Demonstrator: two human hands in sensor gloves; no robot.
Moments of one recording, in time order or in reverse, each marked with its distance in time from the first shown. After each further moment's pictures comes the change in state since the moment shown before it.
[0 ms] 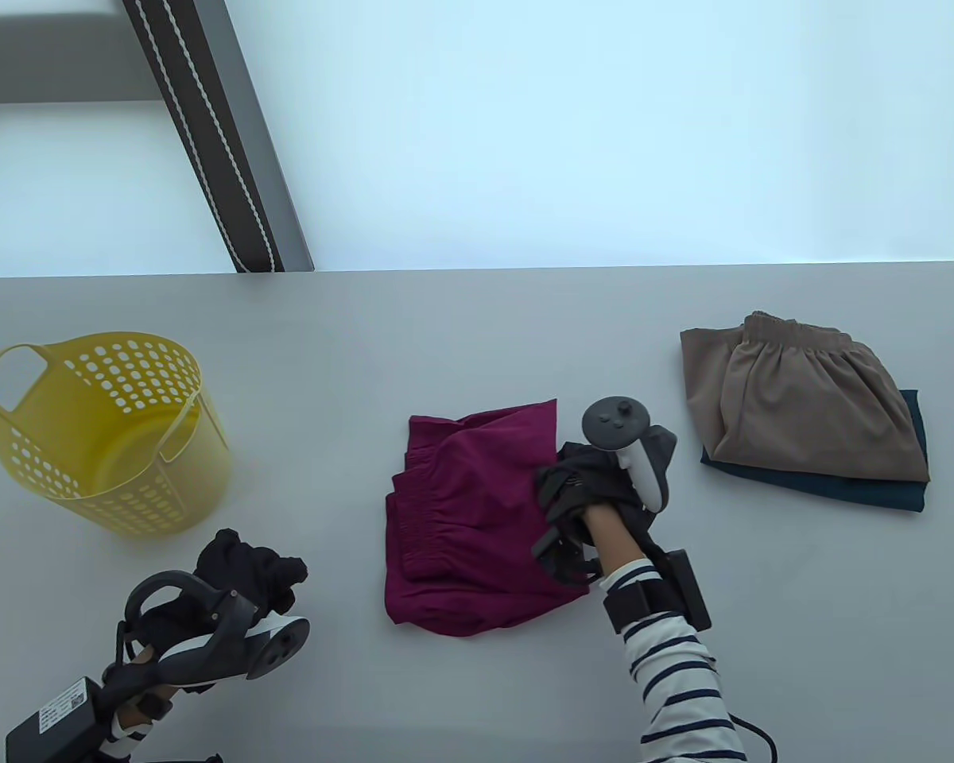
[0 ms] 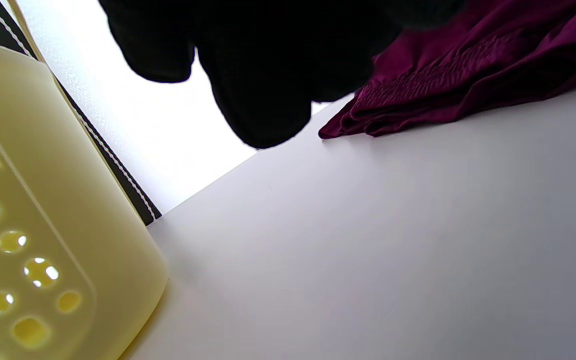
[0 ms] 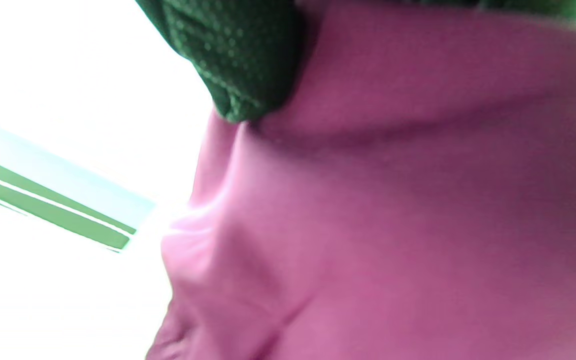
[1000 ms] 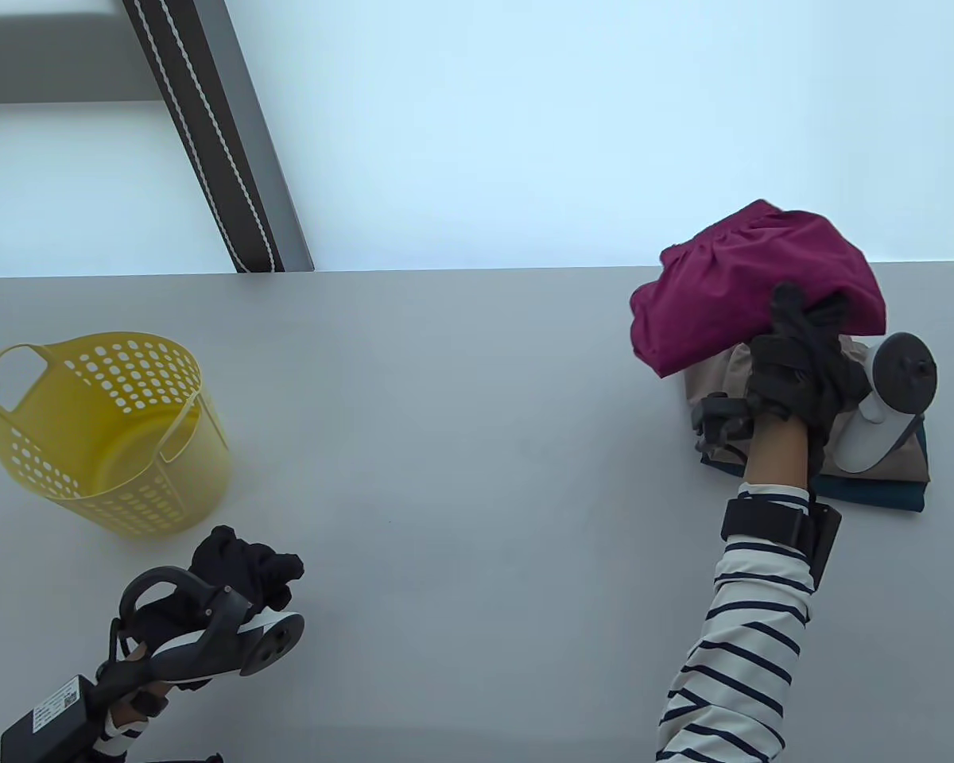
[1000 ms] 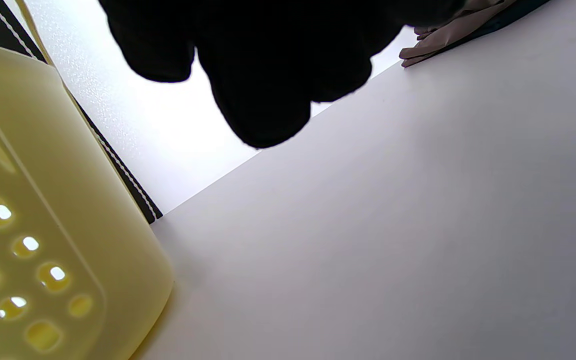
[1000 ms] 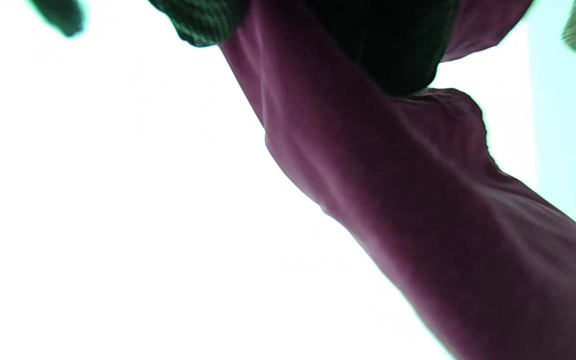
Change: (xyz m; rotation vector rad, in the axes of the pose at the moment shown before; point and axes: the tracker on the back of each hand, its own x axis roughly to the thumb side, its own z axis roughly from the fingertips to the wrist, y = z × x) left_hand -0.006 0.007 0.002 -0.007 -0.003 0.006; right_hand -0.034 -0.204 0.021 -0.506 -0.316 -0.829
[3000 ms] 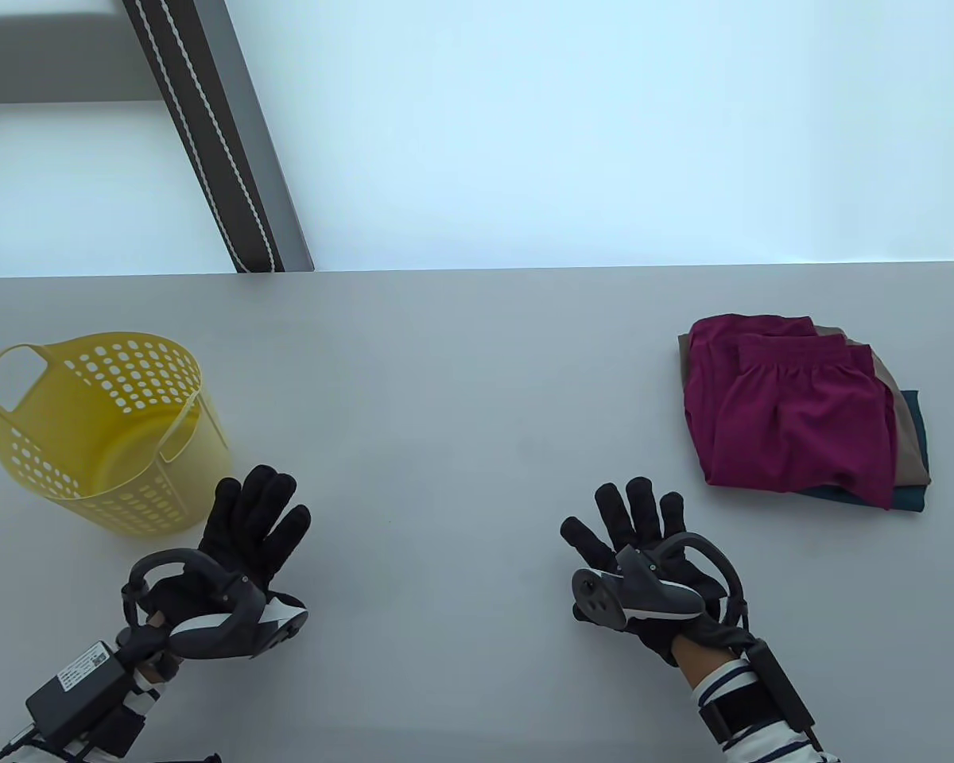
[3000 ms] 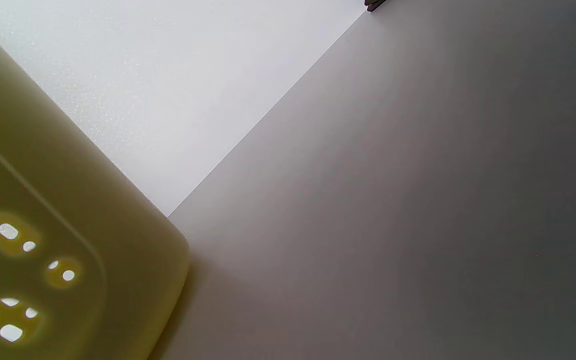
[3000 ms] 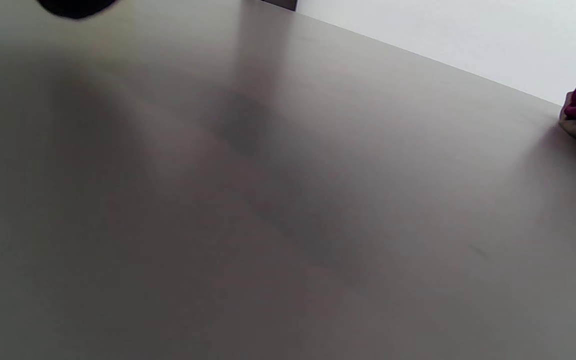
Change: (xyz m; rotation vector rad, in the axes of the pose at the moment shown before) left_hand 0.001 -0.053 -0.027 -0.026 -0.098 -0.263; right_hand -0.161 0.092 0.183 0.989 -0.542 1.874
